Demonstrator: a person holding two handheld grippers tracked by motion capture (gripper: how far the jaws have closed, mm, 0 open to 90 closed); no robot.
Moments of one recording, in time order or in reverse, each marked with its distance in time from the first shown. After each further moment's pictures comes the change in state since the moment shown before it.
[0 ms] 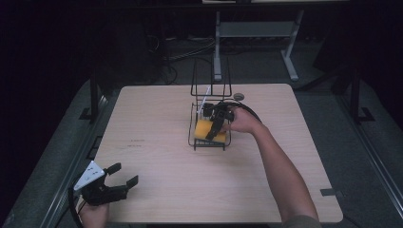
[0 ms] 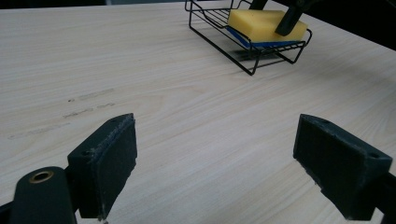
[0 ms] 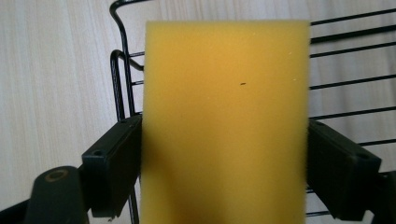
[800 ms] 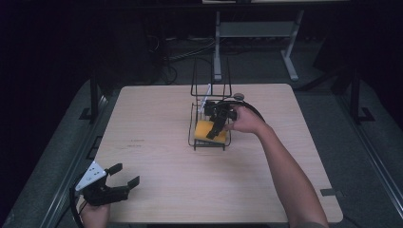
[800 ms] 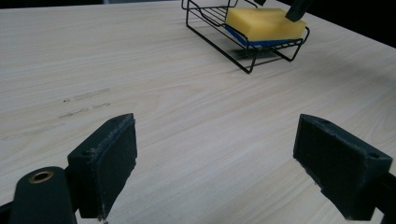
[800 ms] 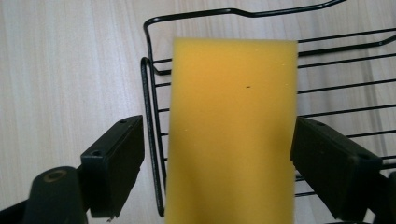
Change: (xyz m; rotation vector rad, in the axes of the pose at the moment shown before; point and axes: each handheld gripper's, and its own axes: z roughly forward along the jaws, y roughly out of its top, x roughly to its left) left arm -0.003 0.000 0.001 0.010 -0.006 0.013; right arm 0.017 0.000 -0.023 -0.023 -0.039 -0.040
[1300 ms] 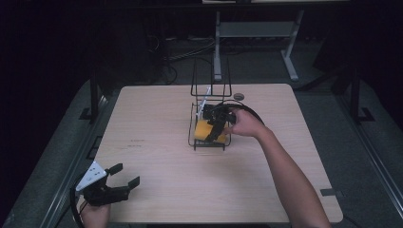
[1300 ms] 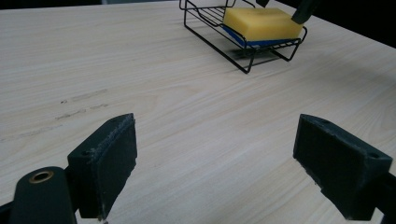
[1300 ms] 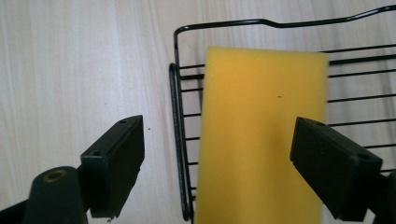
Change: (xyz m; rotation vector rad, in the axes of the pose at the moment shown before) left arm -0.001 0.000 0.000 -0.005 -0.004 0.002; right arm 0.016 0.002 0.000 -0.021 0.012 -0.023
